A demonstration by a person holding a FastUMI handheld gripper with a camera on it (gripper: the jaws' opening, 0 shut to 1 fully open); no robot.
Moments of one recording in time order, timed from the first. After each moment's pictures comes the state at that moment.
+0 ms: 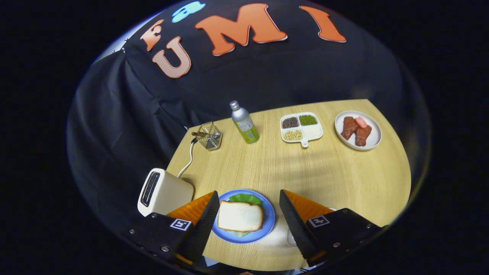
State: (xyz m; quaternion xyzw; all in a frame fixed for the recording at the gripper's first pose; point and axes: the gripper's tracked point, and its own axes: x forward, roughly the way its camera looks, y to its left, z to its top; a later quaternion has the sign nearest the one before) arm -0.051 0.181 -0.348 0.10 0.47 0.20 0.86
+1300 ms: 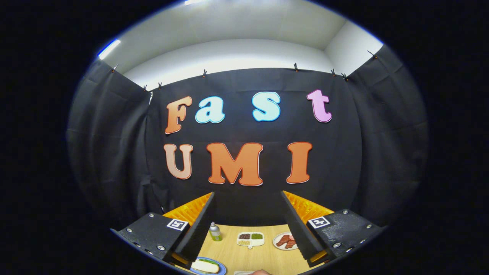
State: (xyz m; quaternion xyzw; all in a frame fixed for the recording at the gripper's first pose) arm -0.012 0.060 -0.017 0.01 0.05 0.08 0.99
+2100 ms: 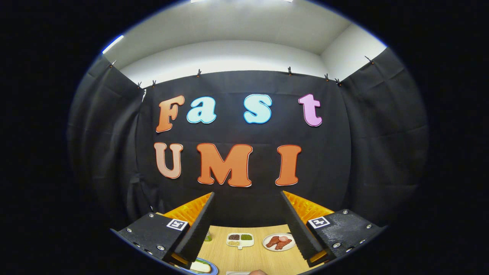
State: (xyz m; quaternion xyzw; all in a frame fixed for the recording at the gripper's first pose) arm -0.018 0.046 -0.022 0.01 0.05 0.05 1.00
